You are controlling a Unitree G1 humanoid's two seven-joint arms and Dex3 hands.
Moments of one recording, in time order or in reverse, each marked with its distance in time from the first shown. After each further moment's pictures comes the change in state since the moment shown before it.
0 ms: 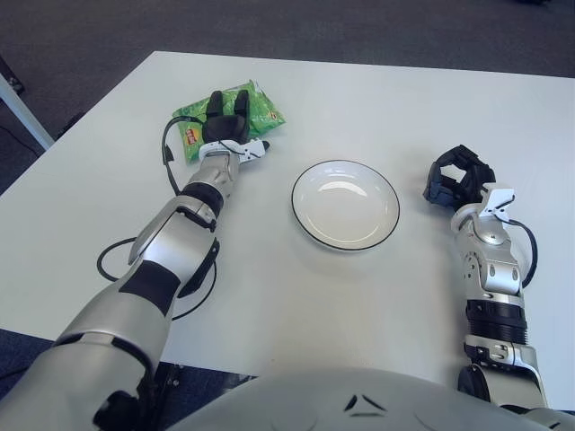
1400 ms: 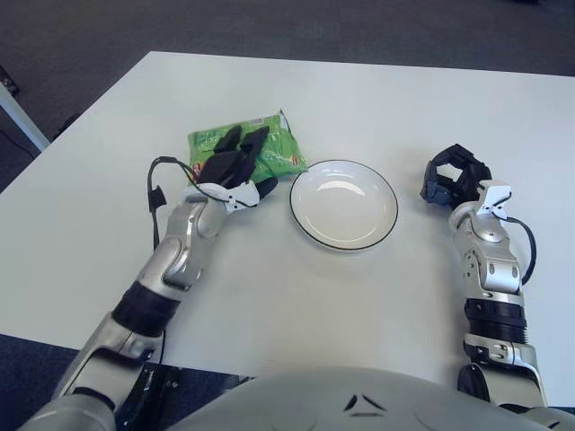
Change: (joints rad) left arm 0.775 0.232 0.132 -1.608 0.023 0.353 -0.657; right arm -0.009 -0.005 0.014 -0.002 -0.001 0.003 0.005
